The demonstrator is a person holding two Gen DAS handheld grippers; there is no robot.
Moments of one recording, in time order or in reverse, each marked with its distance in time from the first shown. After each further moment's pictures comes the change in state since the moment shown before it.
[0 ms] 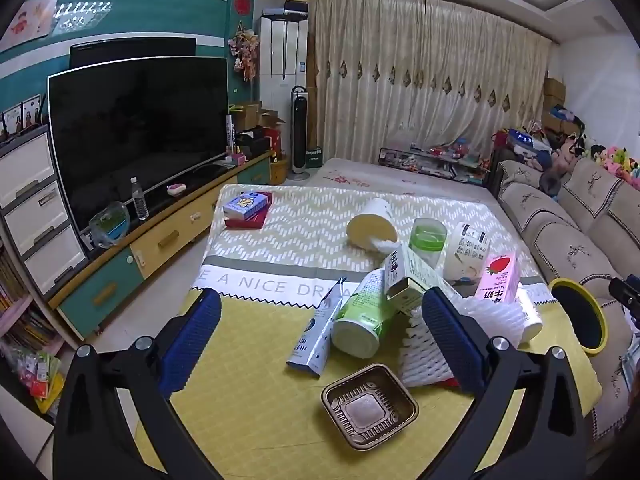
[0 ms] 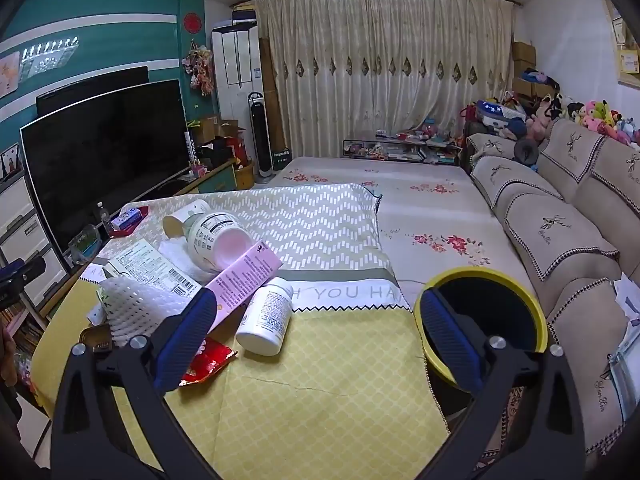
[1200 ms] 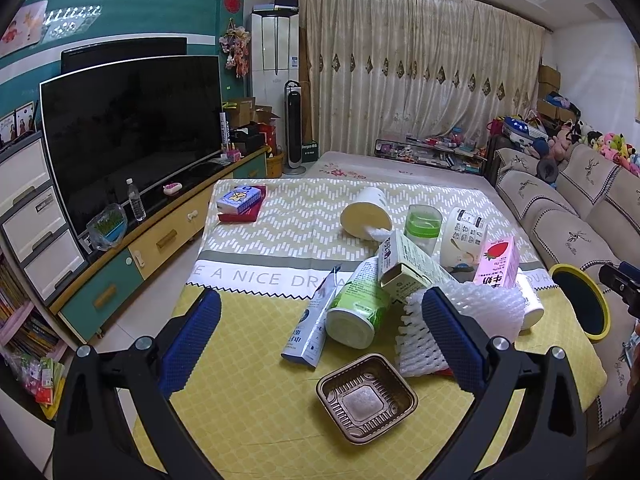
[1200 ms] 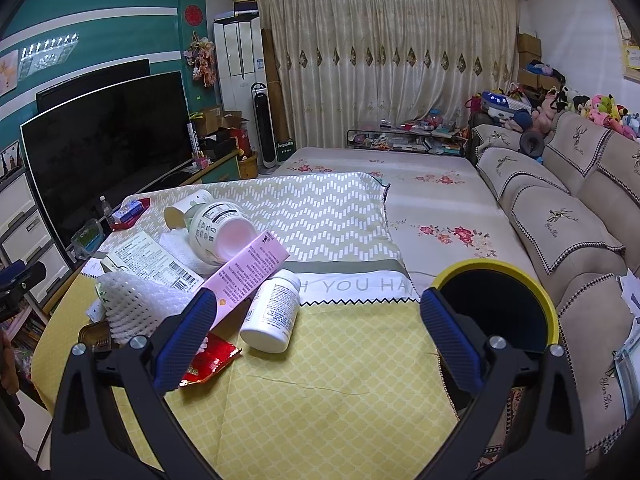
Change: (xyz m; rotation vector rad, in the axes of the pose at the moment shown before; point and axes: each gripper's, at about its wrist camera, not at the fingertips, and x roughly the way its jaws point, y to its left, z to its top) left arm 0.003 -0.007 -0.009 0.032 0.005 -0.018; right arm 0.015 0.003 -0.003 0.003 0.034 0.014
